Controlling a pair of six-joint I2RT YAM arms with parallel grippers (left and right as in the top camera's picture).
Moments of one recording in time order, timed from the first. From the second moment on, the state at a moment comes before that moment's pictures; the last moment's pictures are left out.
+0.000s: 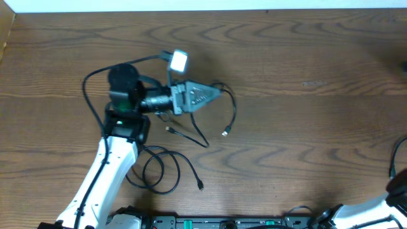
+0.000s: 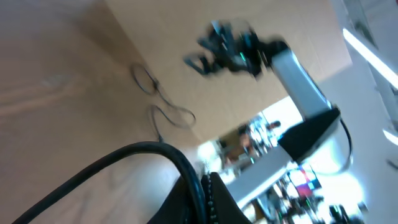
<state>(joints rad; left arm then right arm) -0.21 1.29 0.85 0.38 1.28 -0.92 -0.76 1.82 1.86 -1.40 -0.89 -0.27</state>
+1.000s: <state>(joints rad) -0.31 1.27 0.85 0.55 1.40 -0.88 0.19 1.82 1.85 -1.69 -0.96 -1.19</state>
